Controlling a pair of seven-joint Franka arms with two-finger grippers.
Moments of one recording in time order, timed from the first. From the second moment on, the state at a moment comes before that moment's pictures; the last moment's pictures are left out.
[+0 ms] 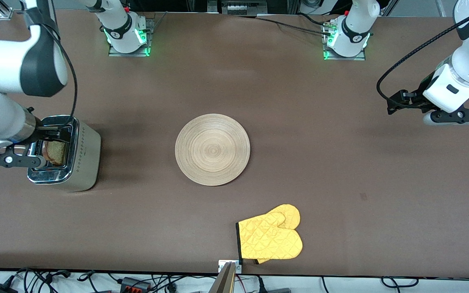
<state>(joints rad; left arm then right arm) 0.16 0.01 -0.25 -1.72 0.01 1.66 -0.15 0.30 0.35 -0.25 -1.36 -0.13 1.56 0.12</state>
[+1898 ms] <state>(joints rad) 0.16 0.01 -0.25 -1.72 0.01 1.66 -0.15 -0.01 0.14 -0.07 -1.53 0.02 1.66 0.01</state>
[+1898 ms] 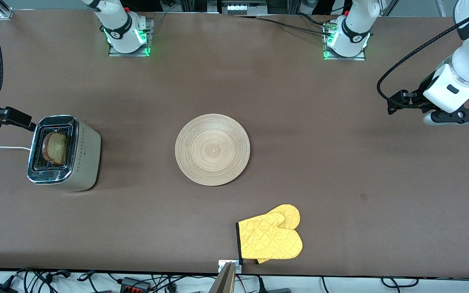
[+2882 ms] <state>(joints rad) 0.16 0.01 -0.25 -1.72 0.01 1.66 -0.15 -0.01 -0.04 -0.06 -1.74 0.01 1.70 0.01</state>
